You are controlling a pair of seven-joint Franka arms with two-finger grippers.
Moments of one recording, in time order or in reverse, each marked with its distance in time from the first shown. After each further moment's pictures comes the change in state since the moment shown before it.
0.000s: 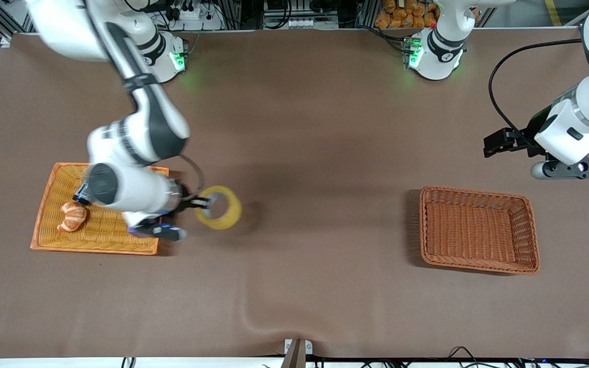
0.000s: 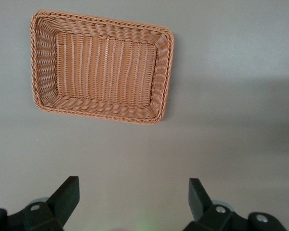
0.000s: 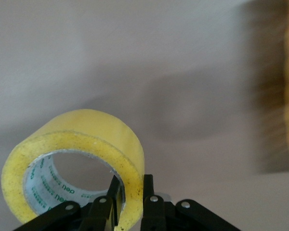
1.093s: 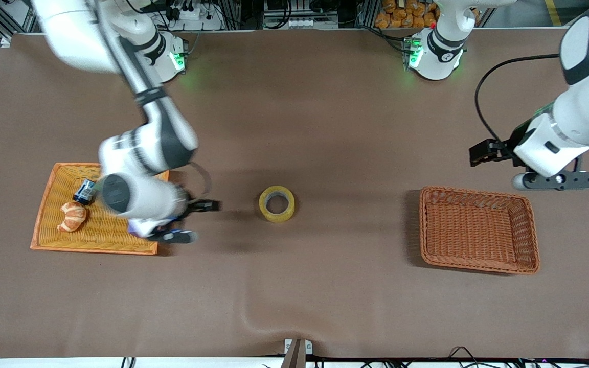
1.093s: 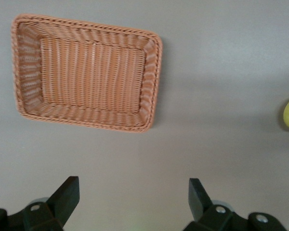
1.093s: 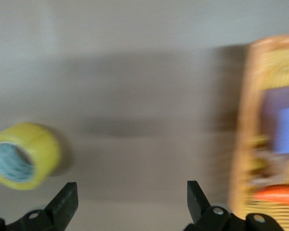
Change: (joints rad) left arm -0.036 0.049 -0.023 -0.005 -0.002 0.062 -0.066; right arm -0.156 0.013 -0.054 0.011 -0.006 -0.073 -0.440
